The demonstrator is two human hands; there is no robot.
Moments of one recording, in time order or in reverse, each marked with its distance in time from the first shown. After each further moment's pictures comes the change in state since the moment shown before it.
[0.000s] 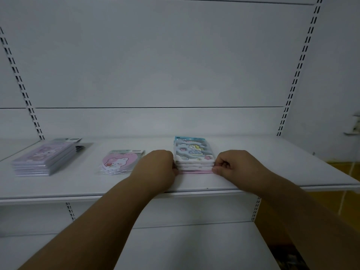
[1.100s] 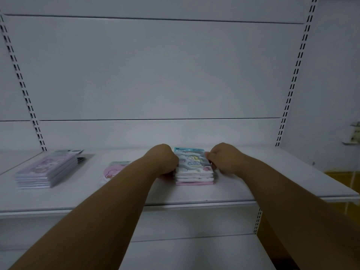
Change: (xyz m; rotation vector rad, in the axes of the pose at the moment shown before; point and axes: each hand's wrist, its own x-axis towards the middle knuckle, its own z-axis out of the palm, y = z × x) left_hand 0.041 0.014 -0.029 -0.151 -0.236 -0.155; right_hand 0.065 -0.006 -0.007 0.156 -0.074 0.326
